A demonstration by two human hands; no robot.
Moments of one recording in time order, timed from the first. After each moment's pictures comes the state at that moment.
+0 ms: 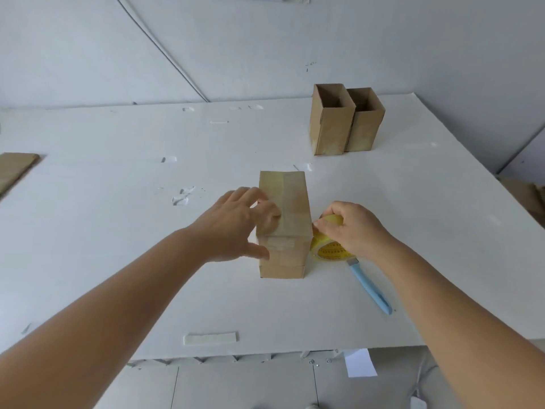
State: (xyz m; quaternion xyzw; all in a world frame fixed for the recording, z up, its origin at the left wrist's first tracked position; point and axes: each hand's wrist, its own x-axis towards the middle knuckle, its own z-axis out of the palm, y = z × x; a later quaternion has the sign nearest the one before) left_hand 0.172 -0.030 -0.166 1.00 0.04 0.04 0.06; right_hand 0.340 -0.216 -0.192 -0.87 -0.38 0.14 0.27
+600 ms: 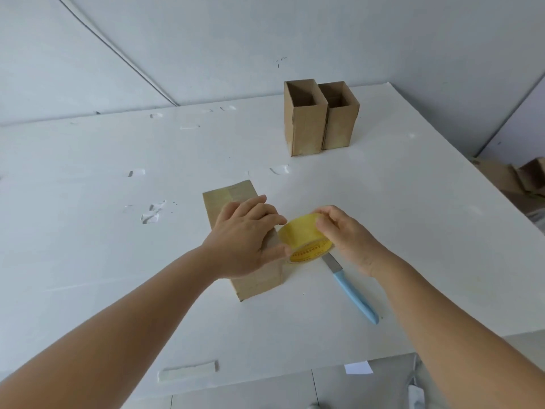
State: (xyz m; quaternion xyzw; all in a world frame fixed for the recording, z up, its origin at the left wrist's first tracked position) left_hand 0.228 -0.060 -0.179 0.99 0.05 0.00 0.09; right_hand 0.373 -0.235 -0.222 -0.75 -0.29 0.31 0.50
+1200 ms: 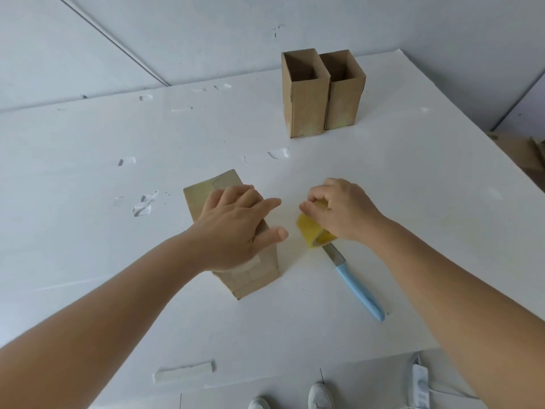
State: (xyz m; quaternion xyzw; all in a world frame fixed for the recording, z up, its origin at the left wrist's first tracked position) left_hand 0.237 -0.058 -0.162 0.99 0.08 -0.09 0.07; right_hand 0.400 -0.205 -0.211 -0.86 -0.45 0.08 0.24
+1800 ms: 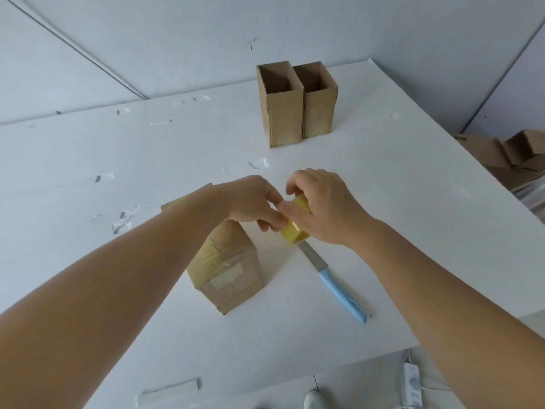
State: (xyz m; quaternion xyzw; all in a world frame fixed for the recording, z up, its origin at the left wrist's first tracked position) left_hand 0.326 -0.052 -0.154 0.90 0.13 -0.24 0.34; right_hand 0.397 -0.212 -0.187 -0.83 -0.49 -0.02 0.26
